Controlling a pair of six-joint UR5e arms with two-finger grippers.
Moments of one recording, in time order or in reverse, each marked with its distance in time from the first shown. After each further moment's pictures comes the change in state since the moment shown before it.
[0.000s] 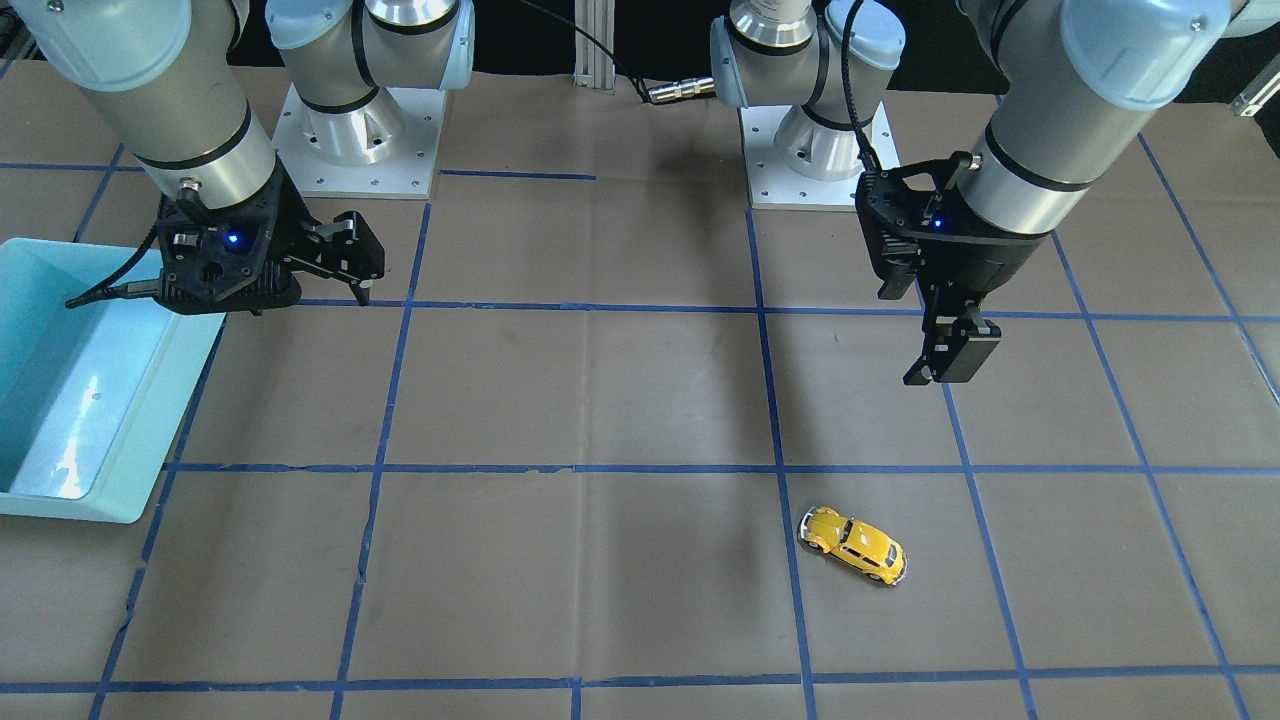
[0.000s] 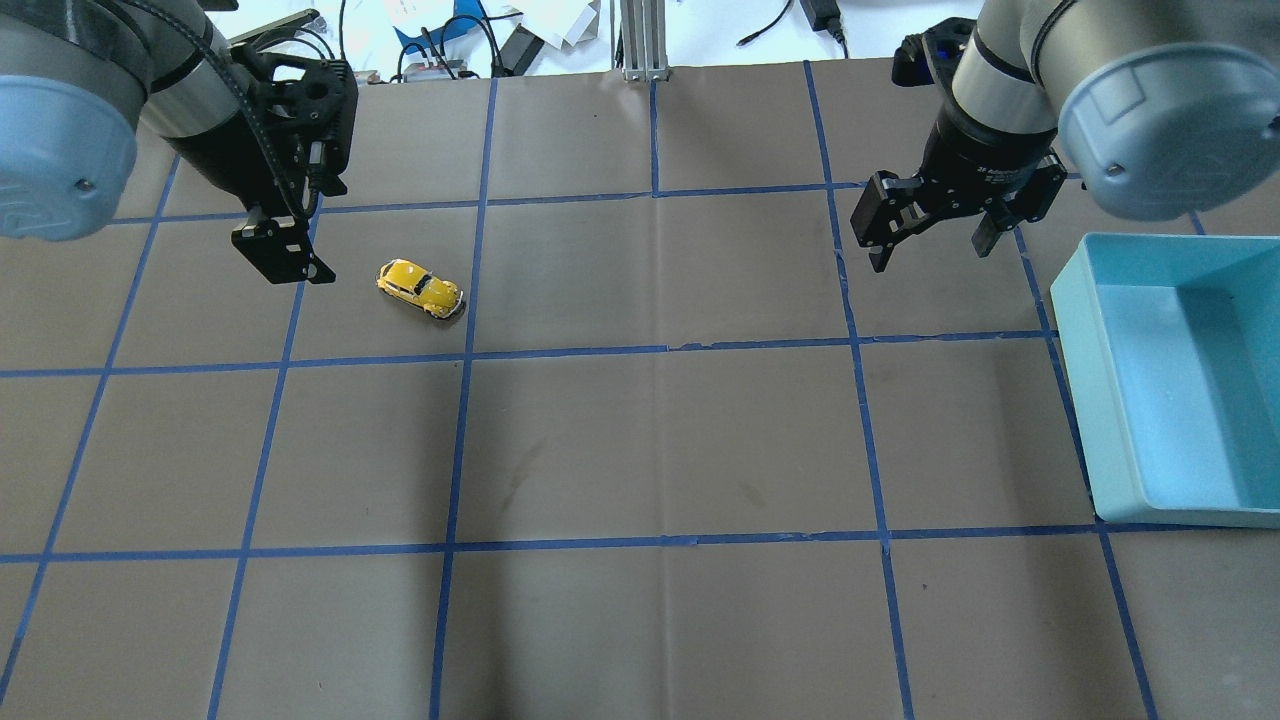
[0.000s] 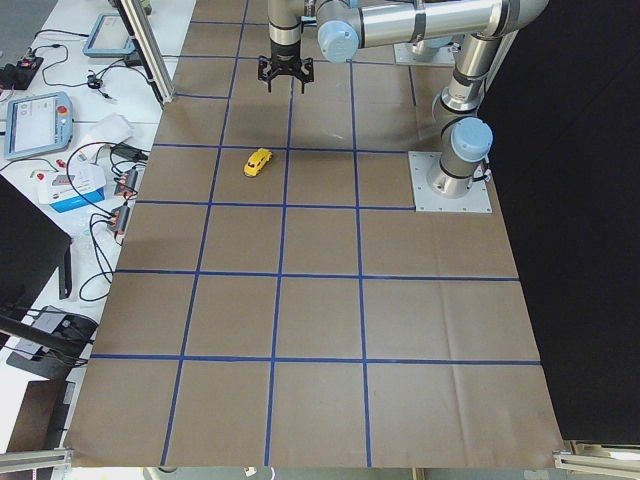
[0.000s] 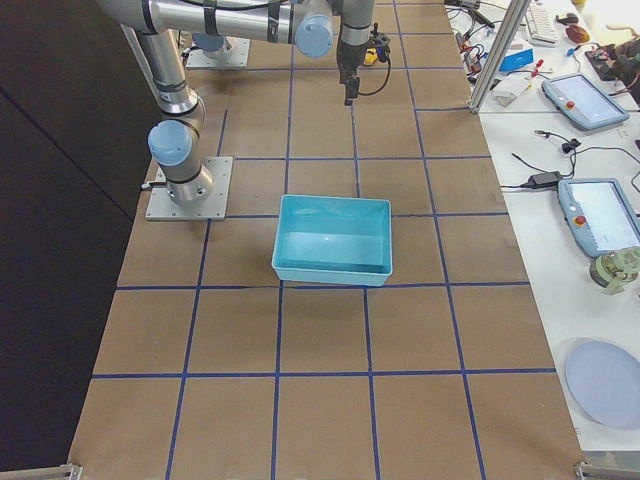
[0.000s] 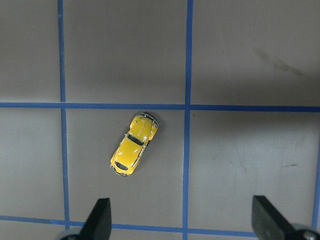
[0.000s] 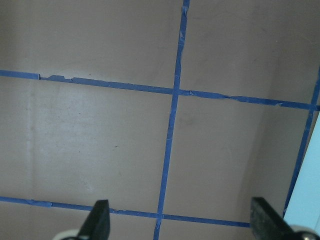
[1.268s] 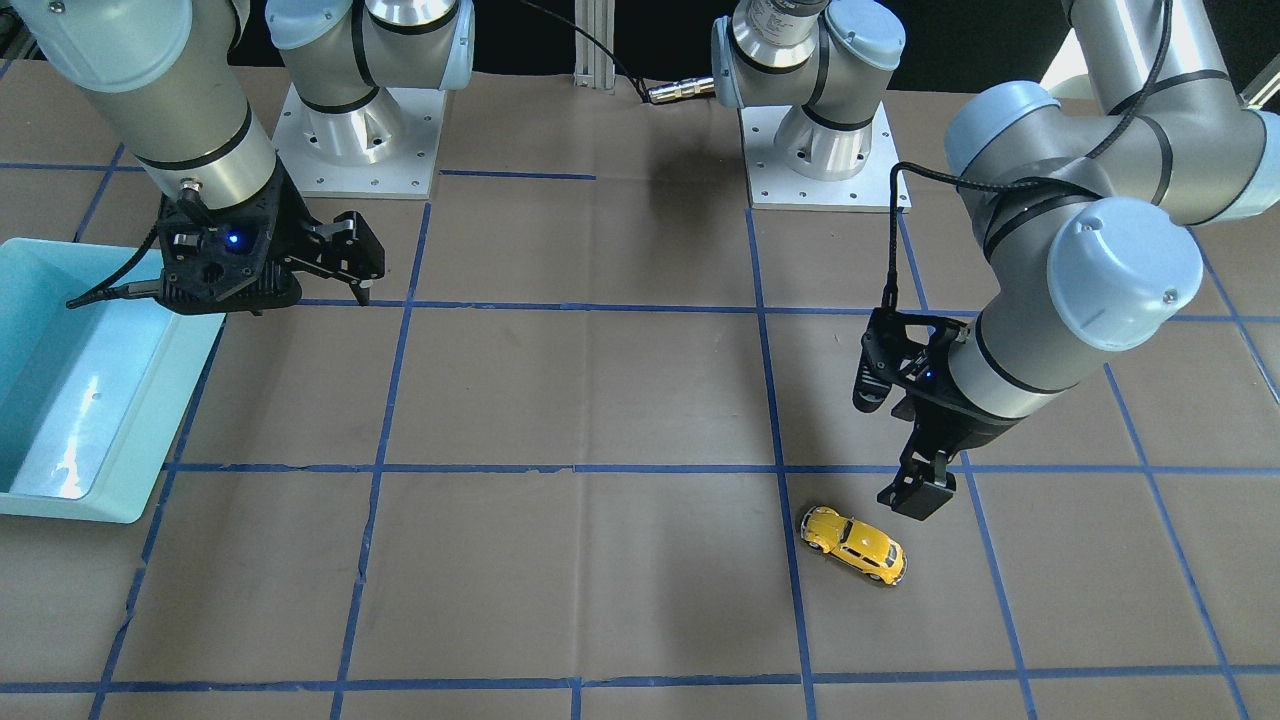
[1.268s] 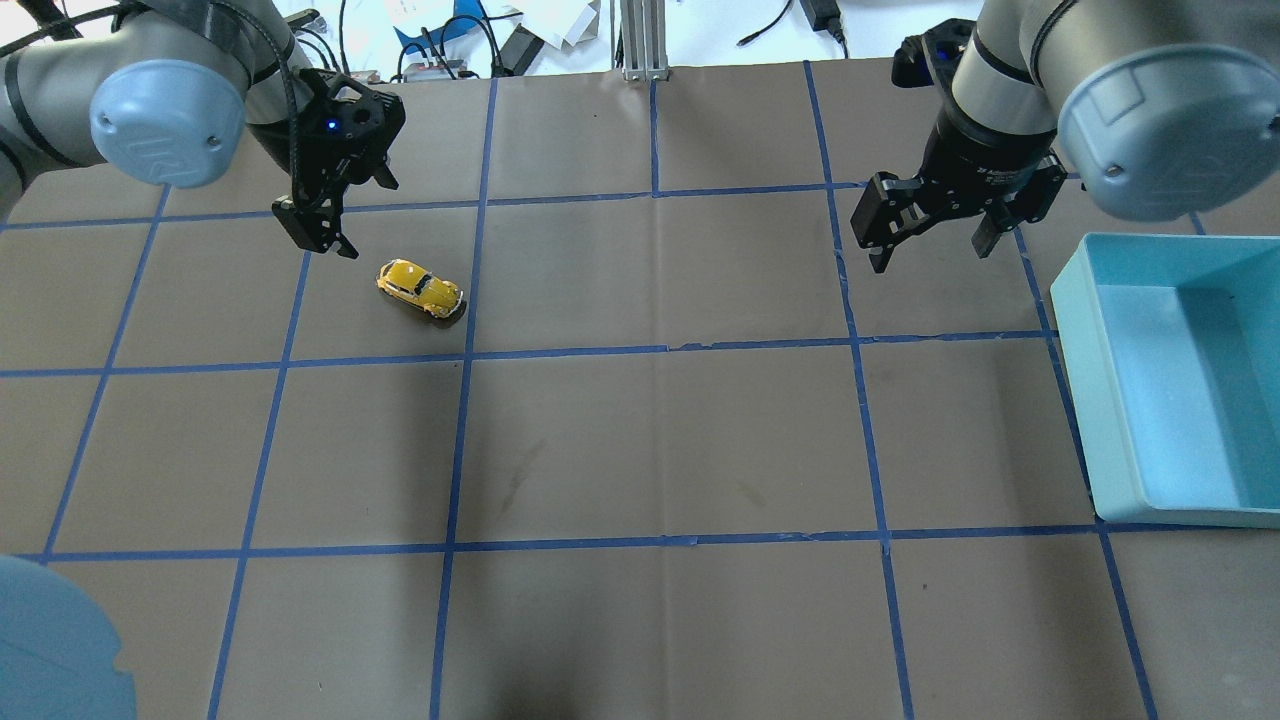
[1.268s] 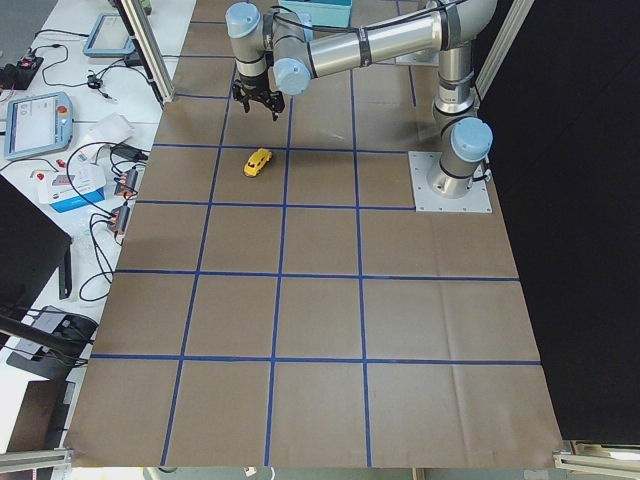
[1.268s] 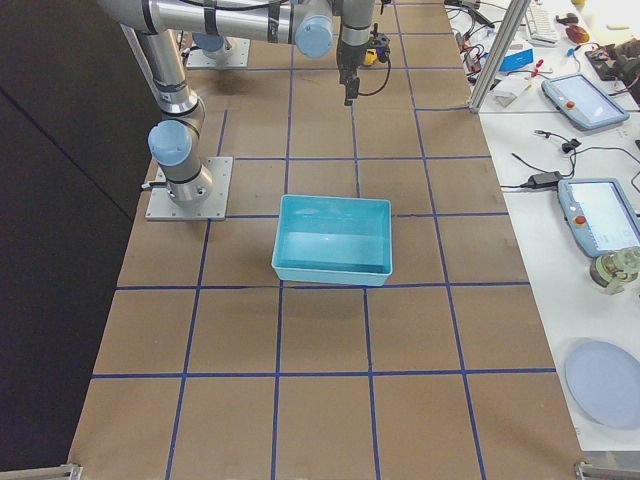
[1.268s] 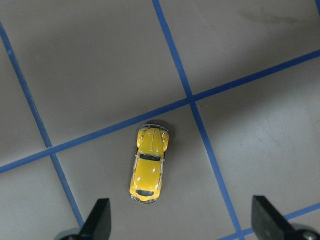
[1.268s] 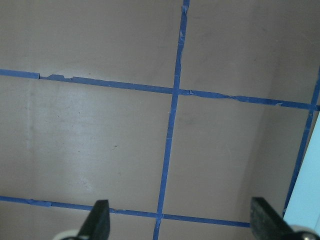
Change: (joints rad) left arm 0.000 -0.255 0.091 0.116 0.015 0.352; right arm 0.000 0.000 0.001 0.000 0.000 -0.002
